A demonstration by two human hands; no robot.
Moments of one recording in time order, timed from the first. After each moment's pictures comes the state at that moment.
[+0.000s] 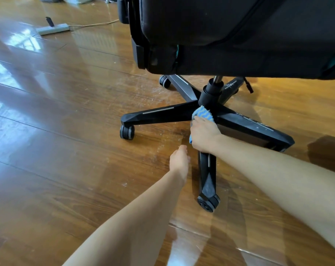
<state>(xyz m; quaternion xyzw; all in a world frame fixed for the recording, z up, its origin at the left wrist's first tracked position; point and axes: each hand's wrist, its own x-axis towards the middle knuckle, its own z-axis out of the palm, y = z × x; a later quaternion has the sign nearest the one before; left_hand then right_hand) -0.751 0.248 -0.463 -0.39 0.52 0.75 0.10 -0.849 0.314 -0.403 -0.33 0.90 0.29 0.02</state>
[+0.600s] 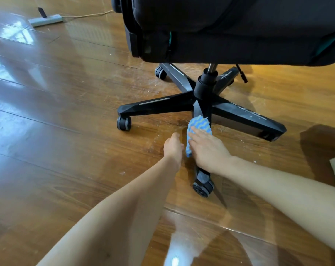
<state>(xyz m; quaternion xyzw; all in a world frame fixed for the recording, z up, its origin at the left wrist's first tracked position) -0.751 0.246 -0.461 -0.40 0.51 0.75 0.08 -0.779 0.379 -0.440 -0.38 0.92 0.05 0.01</state>
